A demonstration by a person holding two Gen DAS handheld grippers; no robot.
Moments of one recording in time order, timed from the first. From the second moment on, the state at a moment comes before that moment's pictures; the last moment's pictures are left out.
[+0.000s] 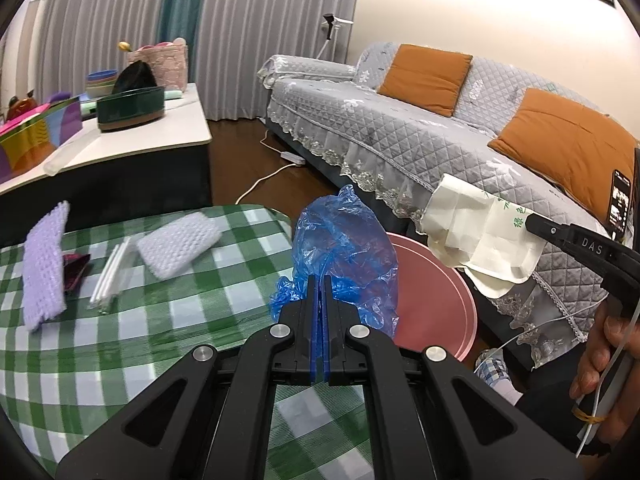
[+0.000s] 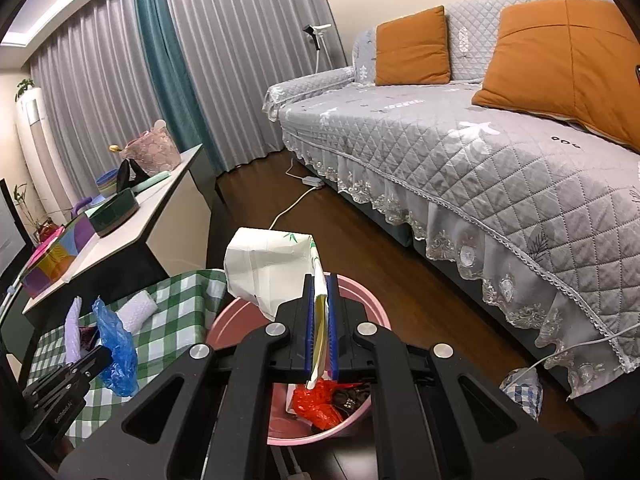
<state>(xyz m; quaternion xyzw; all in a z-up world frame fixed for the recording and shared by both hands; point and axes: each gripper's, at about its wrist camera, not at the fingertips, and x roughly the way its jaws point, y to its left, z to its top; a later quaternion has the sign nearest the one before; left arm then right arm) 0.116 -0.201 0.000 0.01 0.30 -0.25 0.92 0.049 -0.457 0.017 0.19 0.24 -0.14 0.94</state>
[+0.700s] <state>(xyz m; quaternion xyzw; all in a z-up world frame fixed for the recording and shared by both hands) 0.131 -0.260 -0.023 0.03 0.31 -0.30 0.90 0.065 -0.471 -0.003 0.19 0.25 -0.17 0.93</state>
